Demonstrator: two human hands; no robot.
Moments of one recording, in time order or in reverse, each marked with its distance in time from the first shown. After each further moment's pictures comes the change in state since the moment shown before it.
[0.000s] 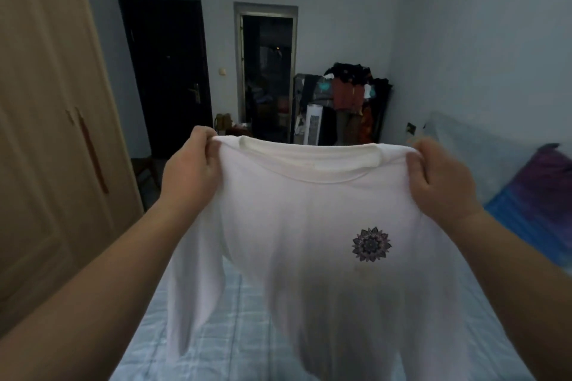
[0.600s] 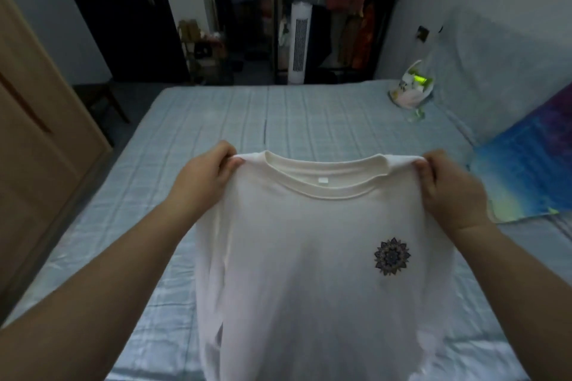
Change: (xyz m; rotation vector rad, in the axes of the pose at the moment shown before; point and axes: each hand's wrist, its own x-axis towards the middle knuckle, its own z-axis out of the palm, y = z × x) left_hand 0.015 -0.072 0.299 0.104 -0.513 -0.064; right_hand -0.046 0.238 0.173 -0.172 -0.360 0.265
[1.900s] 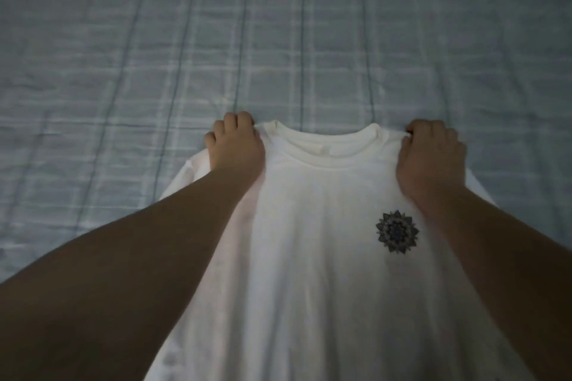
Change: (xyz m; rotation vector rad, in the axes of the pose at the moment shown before) left_hand 0.145 -0.237 0.591 0.434 -0.222 -0.438; right_hand 0.038 0.203 0.620 -0.186 -0.507 0.081
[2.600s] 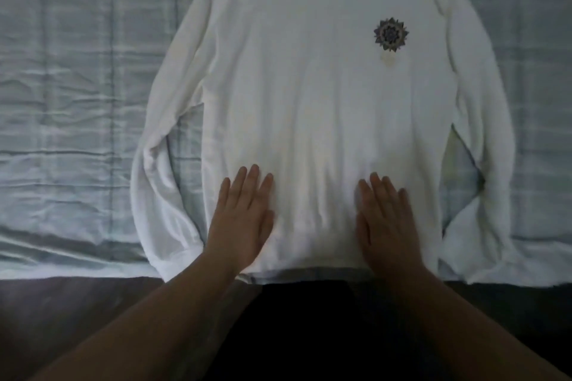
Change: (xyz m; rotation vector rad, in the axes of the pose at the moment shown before) left_hand -0.449 -0.135 -0.046 -0.015 -0.346 0.495; right_hand -0.475 -0.001 -0.056 0.112 -0.330 -0.256
